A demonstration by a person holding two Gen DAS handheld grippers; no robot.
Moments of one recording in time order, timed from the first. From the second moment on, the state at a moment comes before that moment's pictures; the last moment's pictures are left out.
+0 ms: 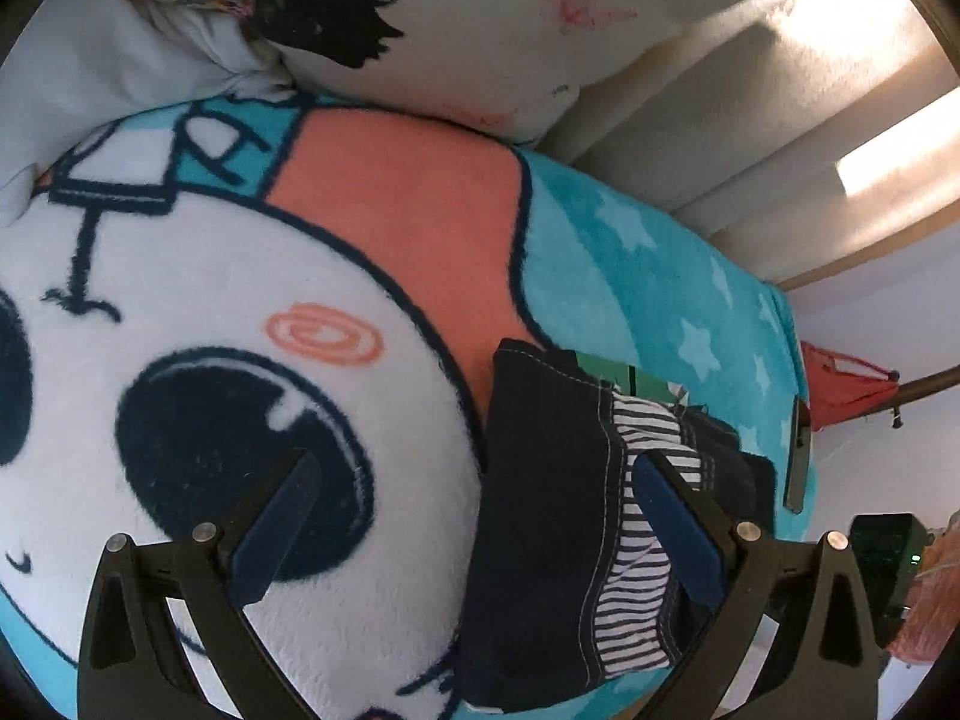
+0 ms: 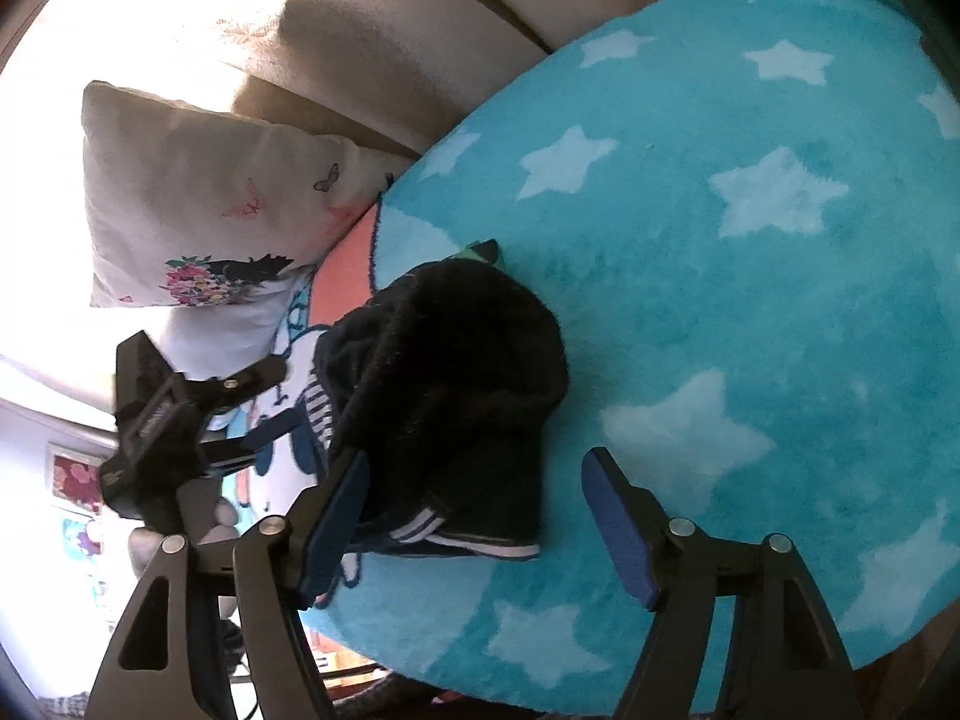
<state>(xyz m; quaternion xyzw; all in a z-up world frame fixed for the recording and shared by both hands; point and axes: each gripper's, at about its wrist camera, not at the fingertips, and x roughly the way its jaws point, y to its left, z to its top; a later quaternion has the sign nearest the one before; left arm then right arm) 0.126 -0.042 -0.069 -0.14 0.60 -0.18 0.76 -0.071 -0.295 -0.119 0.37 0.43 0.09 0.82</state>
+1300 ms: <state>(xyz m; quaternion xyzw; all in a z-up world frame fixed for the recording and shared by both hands) 0.118 -0.002 -0.040 -0.26 0.58 -0.26 0.72 -0.002 -0.231 -0.082 0.37 0.43 0.19 0.80</state>
